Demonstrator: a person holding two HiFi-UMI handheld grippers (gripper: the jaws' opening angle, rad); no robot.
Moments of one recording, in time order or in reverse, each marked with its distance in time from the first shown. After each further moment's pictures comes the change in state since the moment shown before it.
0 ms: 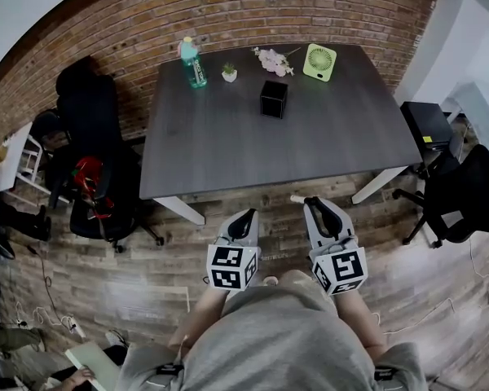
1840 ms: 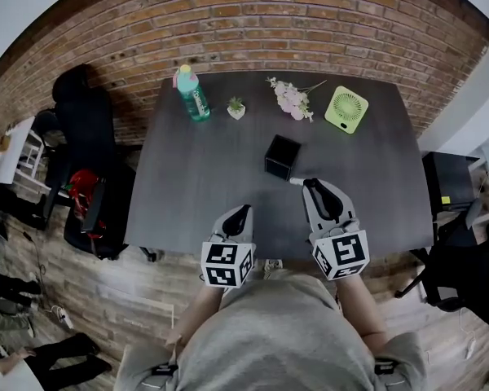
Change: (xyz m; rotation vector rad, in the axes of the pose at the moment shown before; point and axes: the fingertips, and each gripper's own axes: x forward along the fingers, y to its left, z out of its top) left arm 0.223 0.107 0.113 -0.068 -0.022 0.161; right arm 0.272 -0.160 0.045 -0.050 -0.033 0.160
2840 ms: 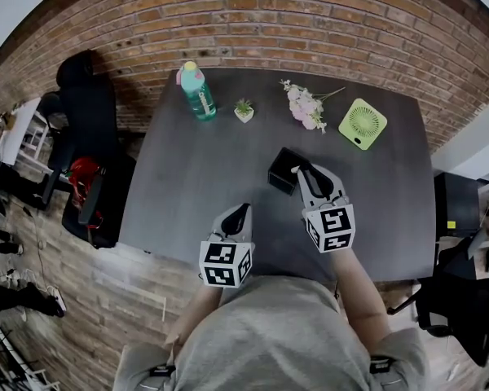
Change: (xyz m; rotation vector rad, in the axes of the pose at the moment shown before) left arm 0.058 0.028 0.006 -0.057 0.010 0.088; right arm 0.122 -0.051 -0.069 -0.058 0.134 0.085
